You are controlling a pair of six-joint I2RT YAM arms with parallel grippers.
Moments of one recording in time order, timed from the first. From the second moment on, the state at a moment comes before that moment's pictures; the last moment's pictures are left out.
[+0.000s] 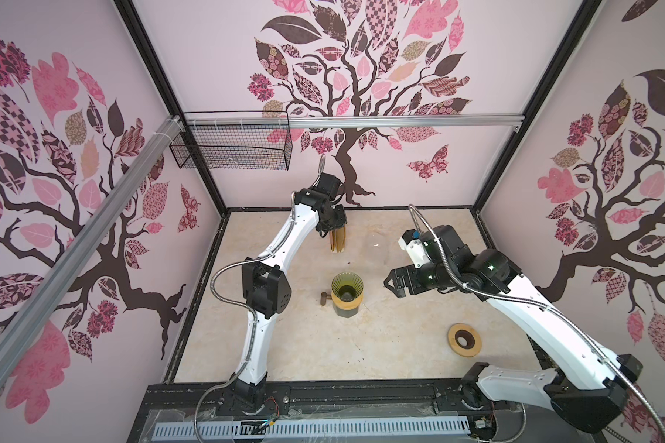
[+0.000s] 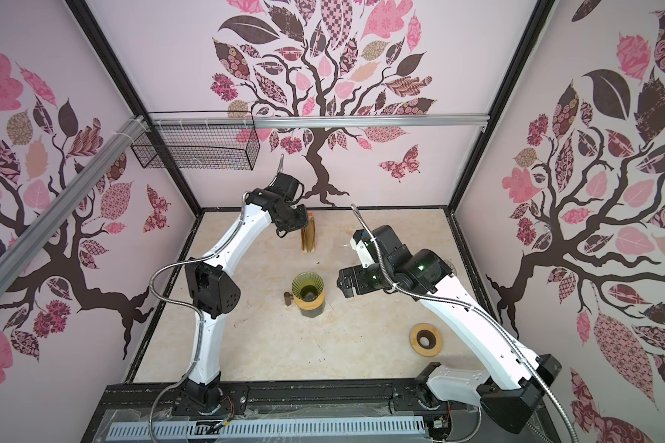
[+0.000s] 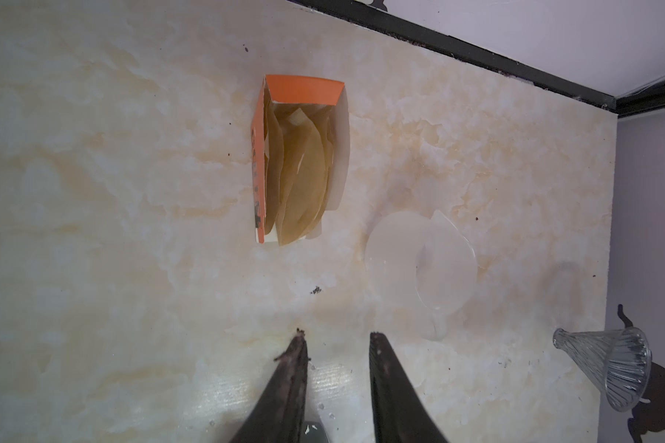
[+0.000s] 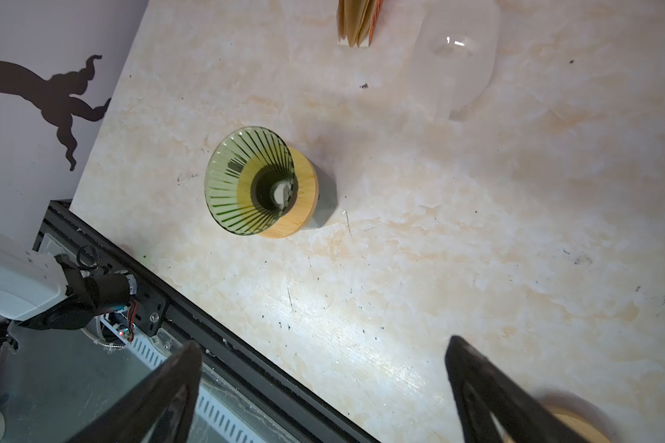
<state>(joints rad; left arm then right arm) -0.42 2.26 2.37 -1.10 0.05 -0.56 0.66 1.22 1.38 -1.09 -0.12 0.35</state>
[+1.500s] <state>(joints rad) -0.39 2.55 2.50 -0.91 -0.09 -0.42 0.66 1.33 1.33 -1.11 -0.15 0.35</state>
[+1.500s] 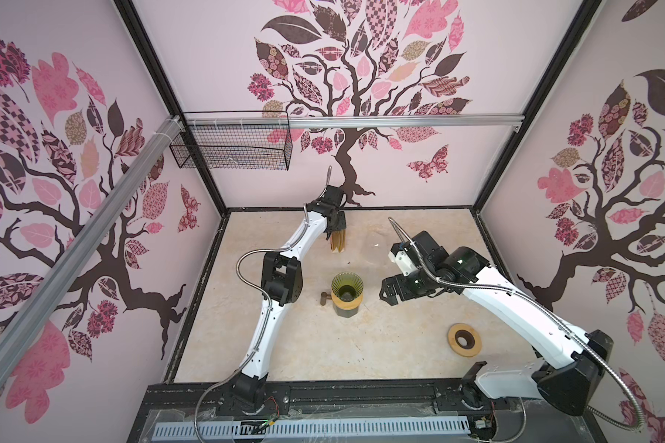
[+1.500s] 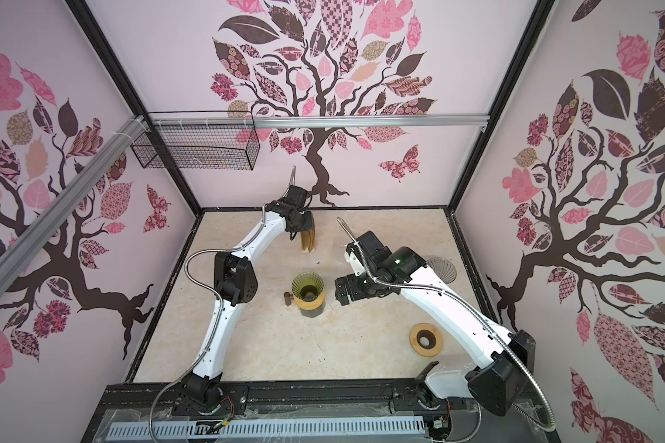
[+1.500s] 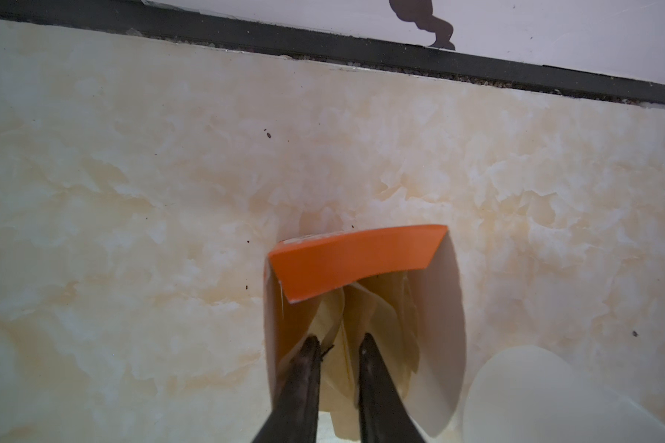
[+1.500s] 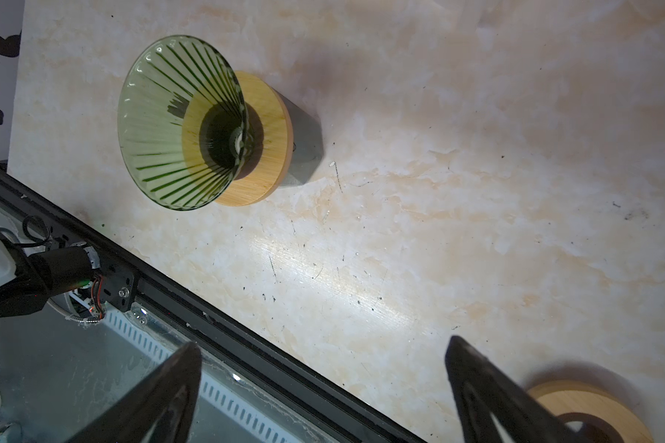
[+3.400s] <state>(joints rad) -0.39 2.52 2.51 -0.86 -0.07 -0.40 0.66 1.38 1.31 -1.09 -0.18 0.35</state>
